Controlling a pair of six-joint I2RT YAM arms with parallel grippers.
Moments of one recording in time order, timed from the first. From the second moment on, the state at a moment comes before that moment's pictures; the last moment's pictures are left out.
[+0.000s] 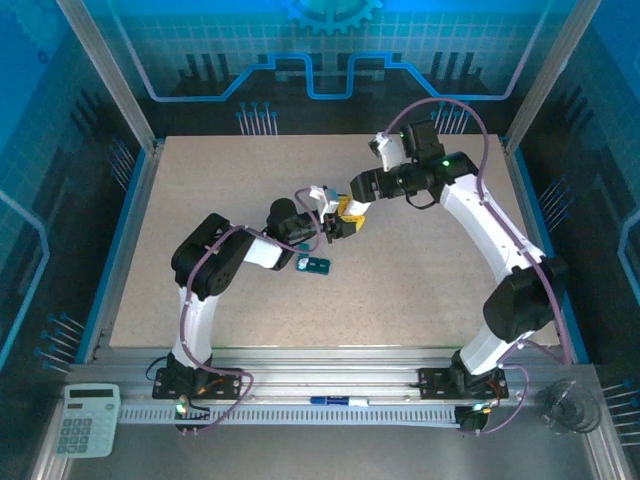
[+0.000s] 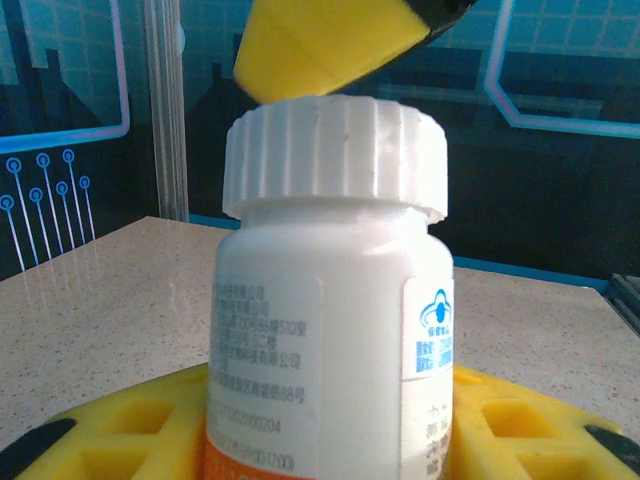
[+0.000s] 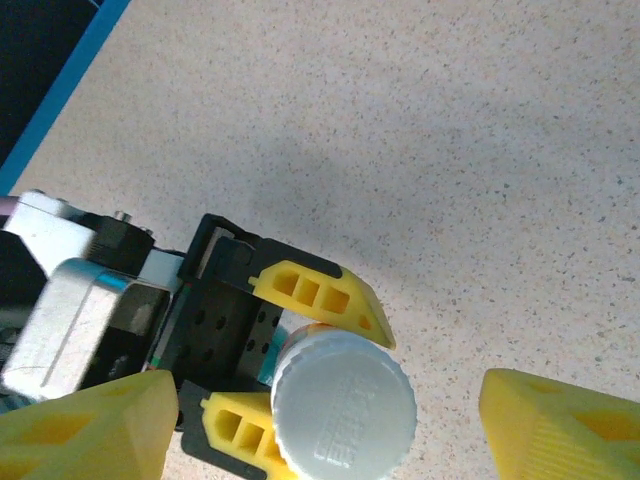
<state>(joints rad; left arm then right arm) -0.50 2.10 0.99 1.27 0.74 -0.16 0.35 1.65 1.62 -0.85 -0.40 0.06</state>
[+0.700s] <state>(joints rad) -0.50 2.10 0.99 1.27 0.74 -0.16 0.33 1.71 1.63 -0.90 -0.47 0.05</state>
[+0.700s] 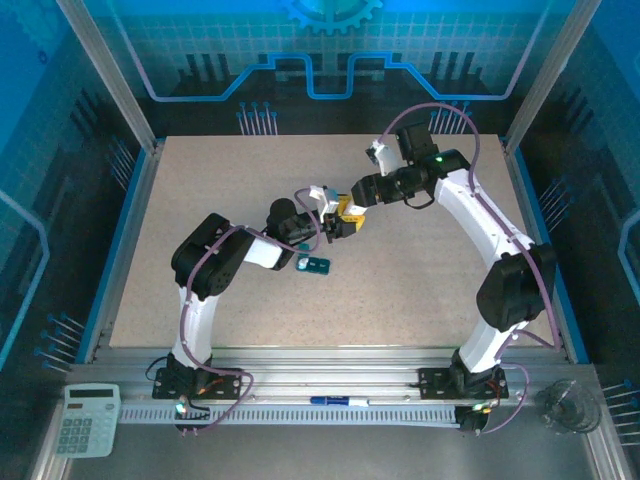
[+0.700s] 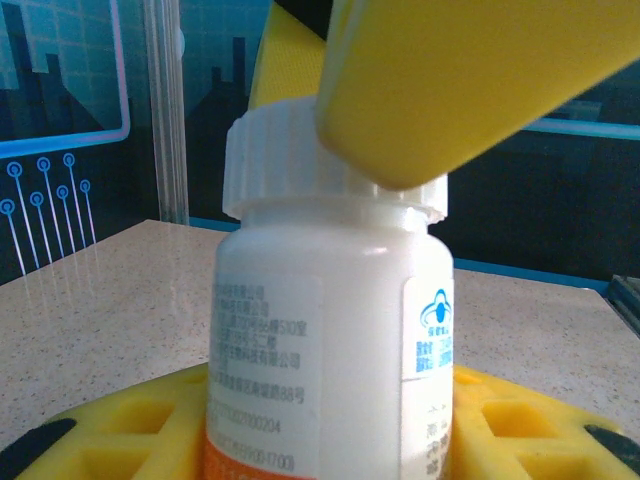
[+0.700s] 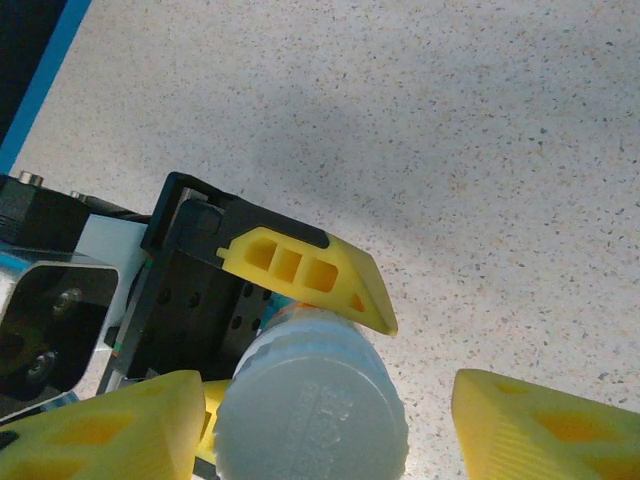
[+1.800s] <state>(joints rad) -0.50 2.10 0.99 1.22 0.77 -0.17 0.40 1.52 1.27 -0.47 -0.24 0.74</state>
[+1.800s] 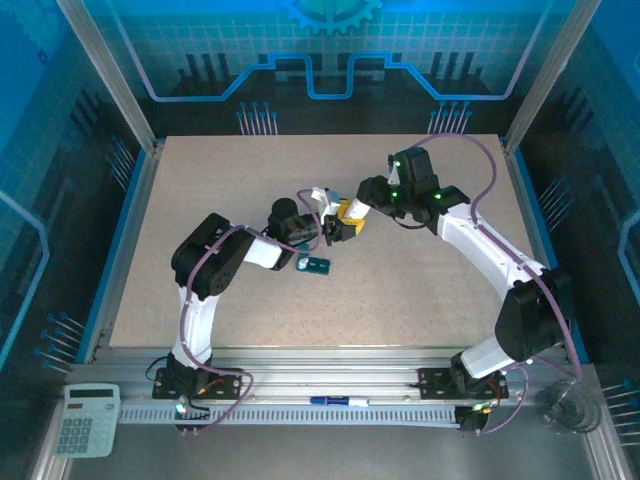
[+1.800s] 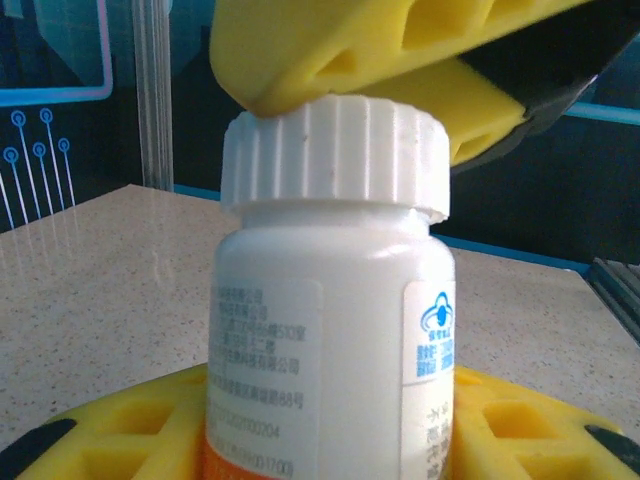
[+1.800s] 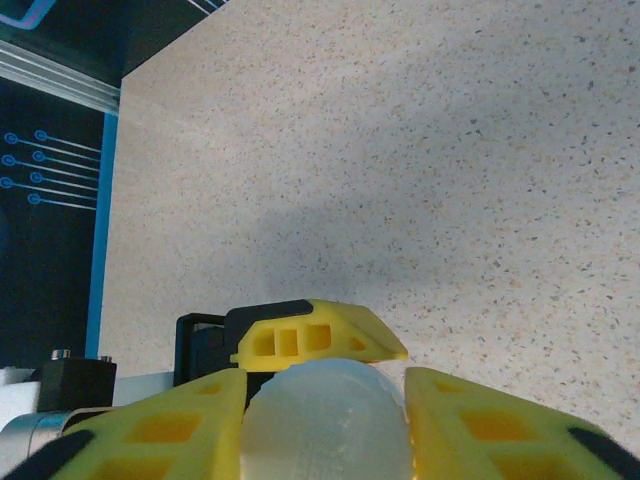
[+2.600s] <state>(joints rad) -0.50 2.10 0.99 1.27 0.74 -0.17 0.29 1.49 1.30 -0.48 -0.47 0.29</state>
